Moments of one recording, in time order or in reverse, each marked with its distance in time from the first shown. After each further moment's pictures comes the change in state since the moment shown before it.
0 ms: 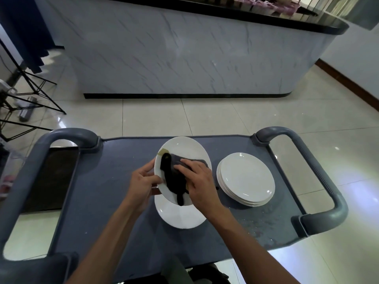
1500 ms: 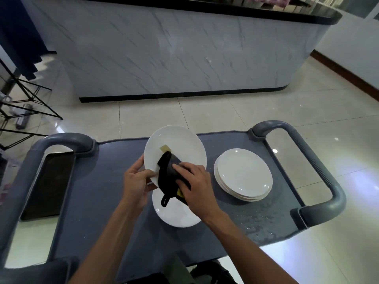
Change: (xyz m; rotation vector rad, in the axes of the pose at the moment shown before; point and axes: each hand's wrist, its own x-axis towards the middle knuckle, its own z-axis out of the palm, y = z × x) left_hand 0.005 0.007 0.010 -0.135 0.177 0.001; right_hand -0.014 0.002 0.012 0.043 0.104 0.078
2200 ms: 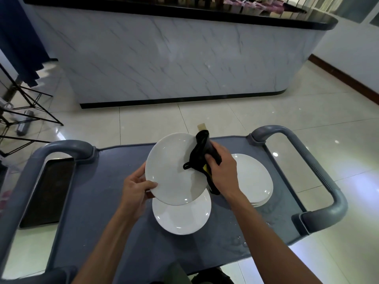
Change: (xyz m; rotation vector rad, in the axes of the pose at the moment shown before) left_hand 0.000 -0.001 -0.011 0.054 -0.154 0.037; right_hand 0.055 0.041 -0.054 0.337 0.168 0.290
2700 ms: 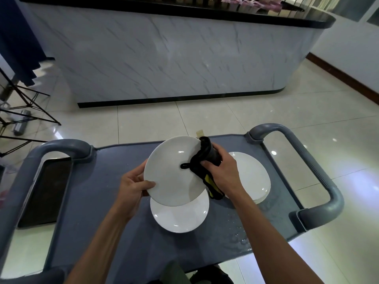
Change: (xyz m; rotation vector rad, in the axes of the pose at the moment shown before) left_hand 0.000 0.002 -0.008 0.094 -0.086 0.056; right_hand -0.007 -0.006 -0.016 0.105 -0.112 0.135
